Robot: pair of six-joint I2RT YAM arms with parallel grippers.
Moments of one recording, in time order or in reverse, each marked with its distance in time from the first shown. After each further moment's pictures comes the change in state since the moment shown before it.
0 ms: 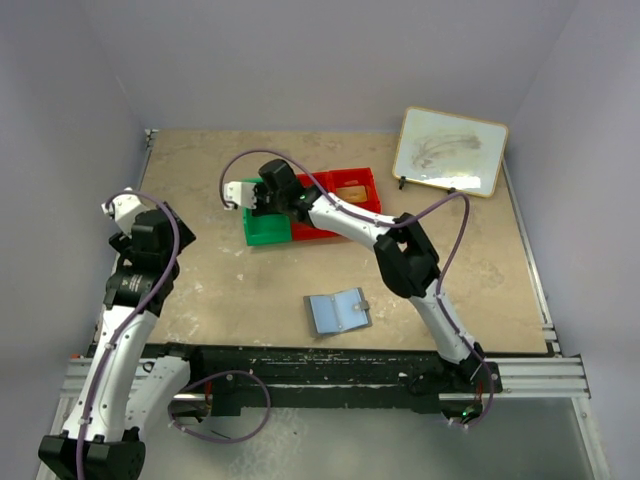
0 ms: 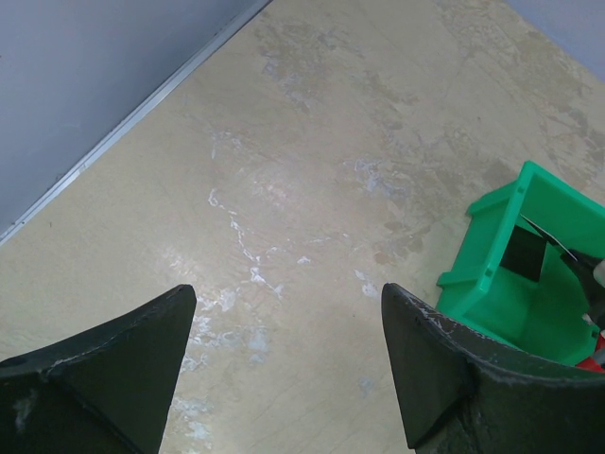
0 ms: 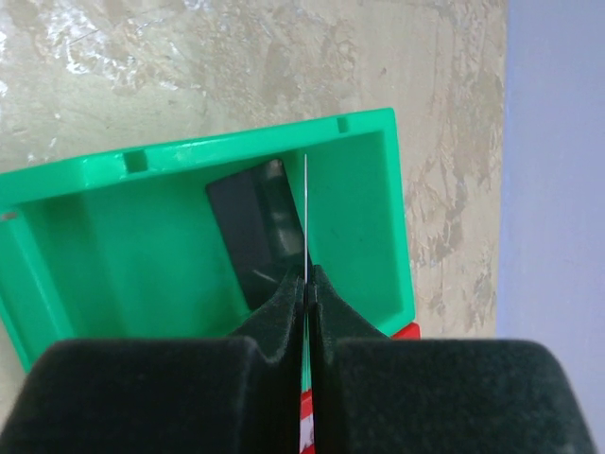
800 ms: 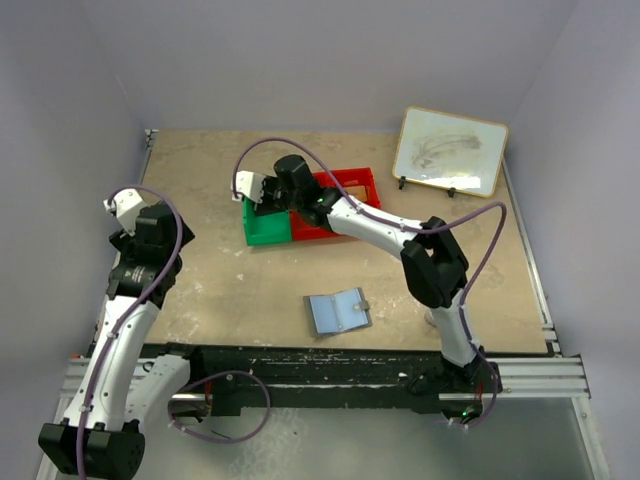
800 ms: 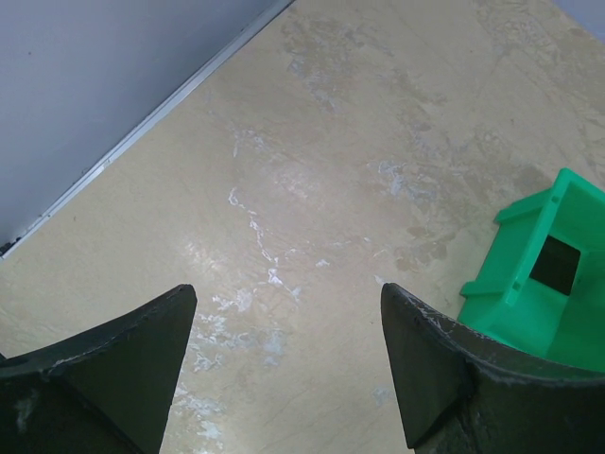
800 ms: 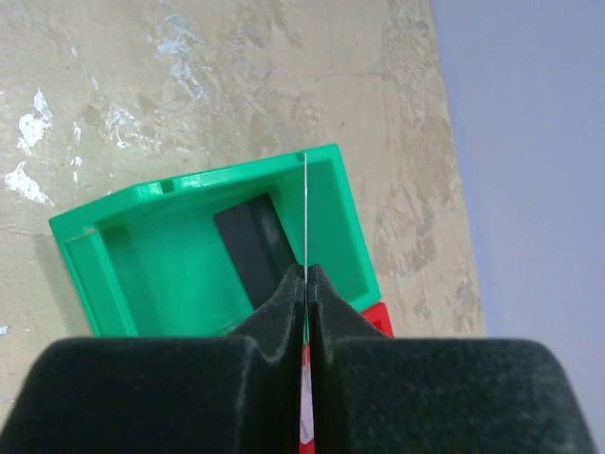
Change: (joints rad) left arm 0.000 0.060 0.013 -0.012 -0.049 -0.006; right arm -0.004 -0.226 -0.227 0.181 -0.082 0.123
